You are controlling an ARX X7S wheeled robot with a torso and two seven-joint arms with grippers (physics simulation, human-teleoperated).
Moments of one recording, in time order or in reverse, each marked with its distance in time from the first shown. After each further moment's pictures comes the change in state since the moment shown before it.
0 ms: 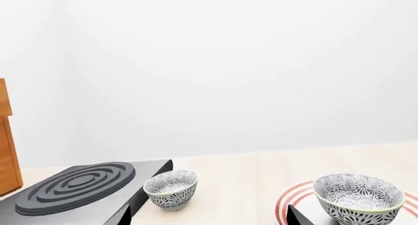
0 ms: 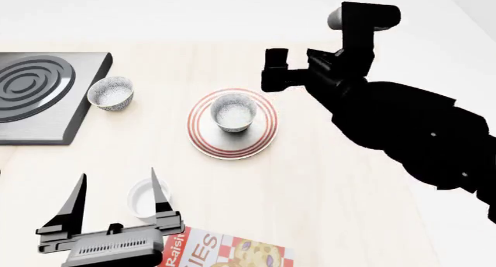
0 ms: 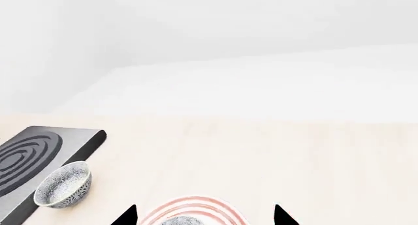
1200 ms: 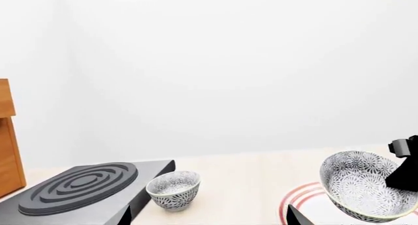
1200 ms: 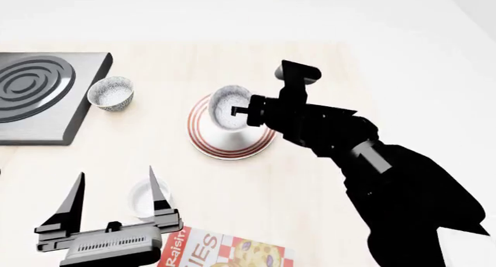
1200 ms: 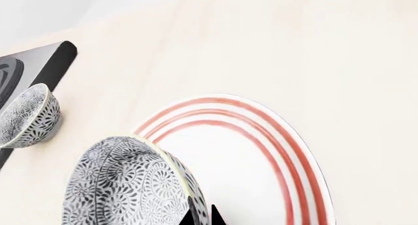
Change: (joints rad) left arm -0.005 0.011 -0.018 -0.008 0.001 -0.001 0.013; right arm -0.144 -0.622 0.145 1.152 -0.058 0.337 -0.542
